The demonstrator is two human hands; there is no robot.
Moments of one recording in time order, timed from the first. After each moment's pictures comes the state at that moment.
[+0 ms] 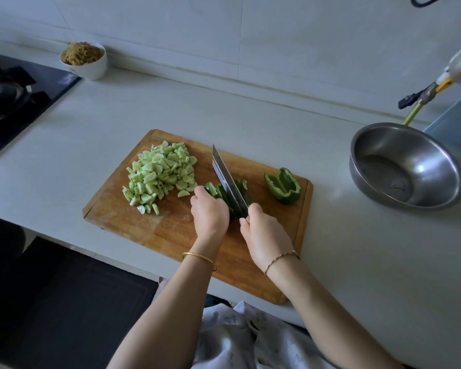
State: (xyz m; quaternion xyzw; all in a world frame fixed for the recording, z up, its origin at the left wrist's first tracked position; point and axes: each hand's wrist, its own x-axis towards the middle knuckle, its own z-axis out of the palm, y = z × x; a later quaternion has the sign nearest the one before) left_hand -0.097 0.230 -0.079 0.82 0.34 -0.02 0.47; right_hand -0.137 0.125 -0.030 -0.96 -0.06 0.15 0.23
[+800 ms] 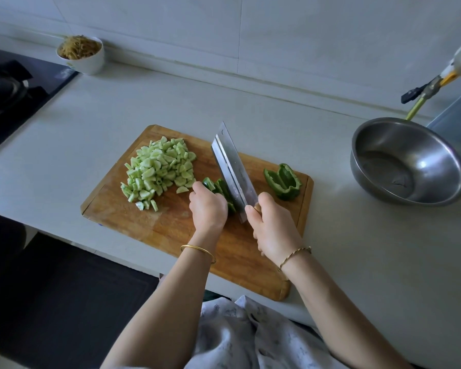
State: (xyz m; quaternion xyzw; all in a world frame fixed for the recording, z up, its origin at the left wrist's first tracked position) left_hand -0.090 0.233 -0.077 0.81 0.36 -0.05 0.46; right_hand -0.135 0.110 -0.024 -0.91 -0.03 0.14 0.38
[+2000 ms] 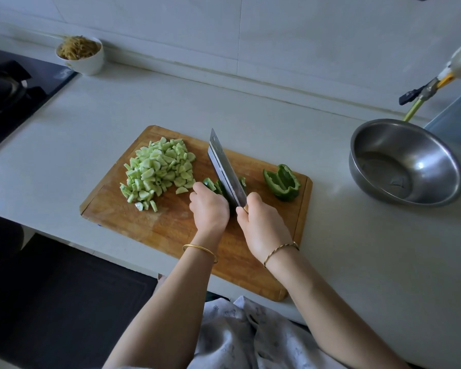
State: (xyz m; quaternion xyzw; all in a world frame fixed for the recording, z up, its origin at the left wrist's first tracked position) left_hand -0.090 0.226 -0.072 0.82 0.36 -0.05 0.44; right_hand -0.133 0.128 -0.015 -0.95 -0.05 0.15 0.27
